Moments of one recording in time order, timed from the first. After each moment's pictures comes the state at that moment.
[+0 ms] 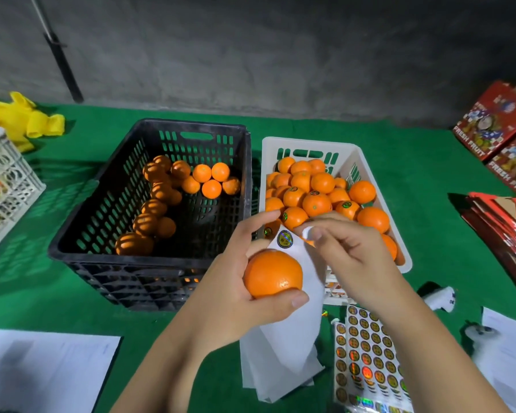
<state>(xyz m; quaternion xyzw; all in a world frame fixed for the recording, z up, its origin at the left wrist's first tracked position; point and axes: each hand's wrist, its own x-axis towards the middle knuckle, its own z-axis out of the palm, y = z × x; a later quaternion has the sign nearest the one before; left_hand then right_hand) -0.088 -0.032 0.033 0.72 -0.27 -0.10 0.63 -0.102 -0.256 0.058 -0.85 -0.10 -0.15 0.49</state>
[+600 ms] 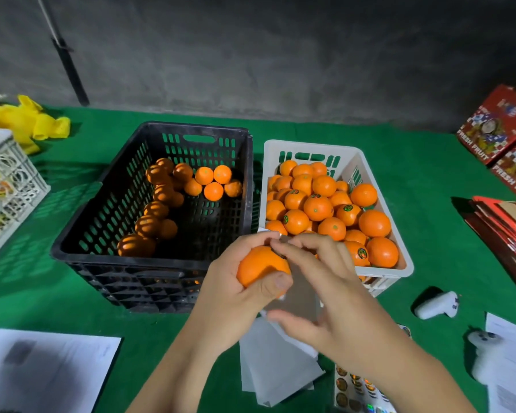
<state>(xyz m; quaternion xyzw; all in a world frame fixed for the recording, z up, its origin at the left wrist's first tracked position) -0.097 -0.045 0.030 0.69 -0.18 -0.06 0.70 -0.146 -0.231 0.049 -0.93 -0.19 -0.14 0.29</state>
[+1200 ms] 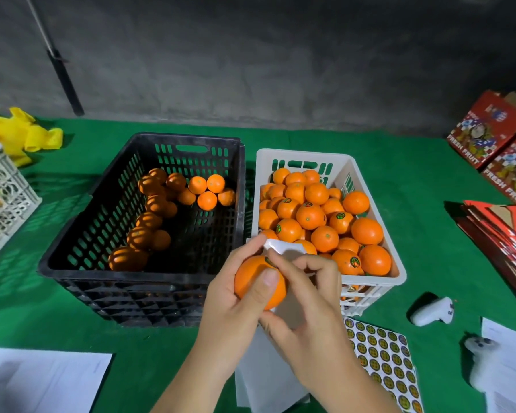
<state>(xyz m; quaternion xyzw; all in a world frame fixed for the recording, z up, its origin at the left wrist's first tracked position) -0.099 -0.067 0.017 0.63 -0.11 -0.06 0.77 -0.146 -0.205 0.015 -0.88 -0.09 -0.24 0.40</state>
